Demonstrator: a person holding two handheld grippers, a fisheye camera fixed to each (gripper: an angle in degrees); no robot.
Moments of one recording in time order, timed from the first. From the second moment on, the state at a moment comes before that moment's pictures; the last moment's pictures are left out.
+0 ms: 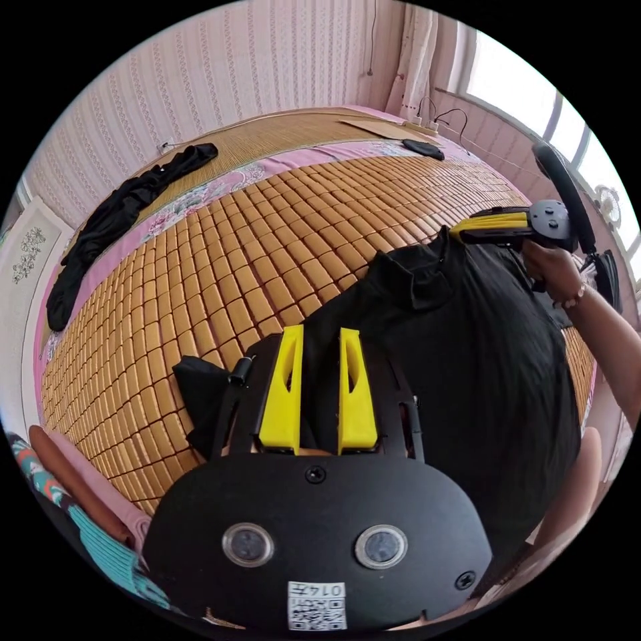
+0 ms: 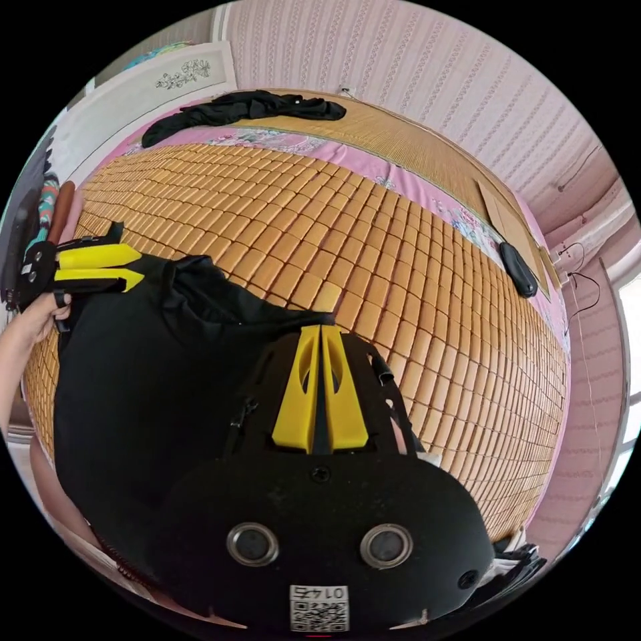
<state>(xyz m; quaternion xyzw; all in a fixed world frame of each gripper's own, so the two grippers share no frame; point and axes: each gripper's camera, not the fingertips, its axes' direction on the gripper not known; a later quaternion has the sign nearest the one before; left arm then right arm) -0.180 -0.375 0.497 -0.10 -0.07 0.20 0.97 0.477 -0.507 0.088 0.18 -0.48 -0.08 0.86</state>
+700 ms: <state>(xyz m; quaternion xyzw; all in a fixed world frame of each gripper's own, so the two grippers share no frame) -0.399 -0.256 0.369 -0.02 -0.05 0.01 1.00 0.432 -0.490 -0.141 0.24 -0.60 -0.23 0.73</state>
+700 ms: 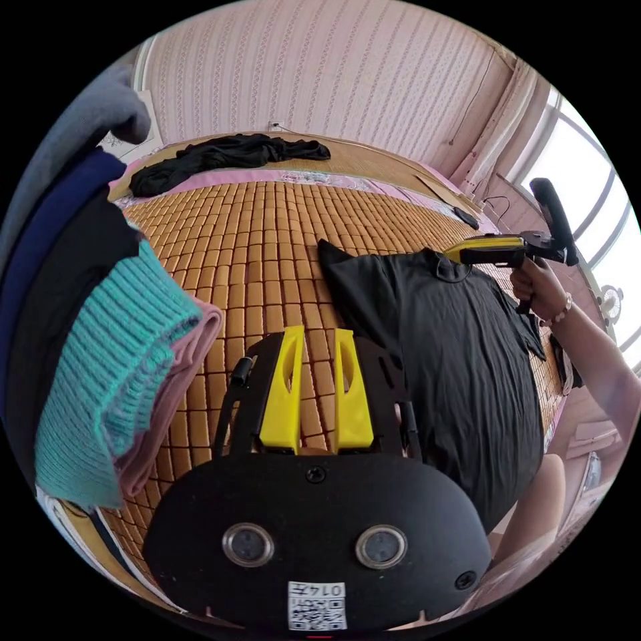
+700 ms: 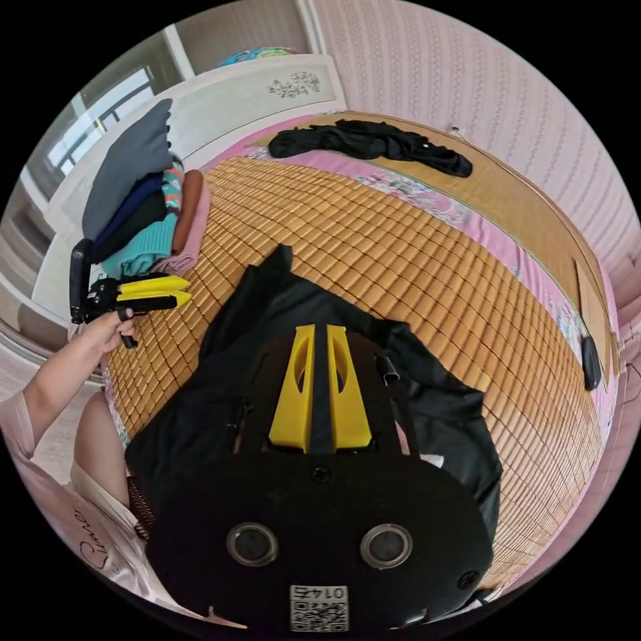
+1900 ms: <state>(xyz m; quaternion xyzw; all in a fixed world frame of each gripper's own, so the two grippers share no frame) -0.441 -0.318 0.494 -0.10 0.07 0.09 0.99 0.375 -0.503 -0.125 0.15 -0.58 -0.11 0.79</state>
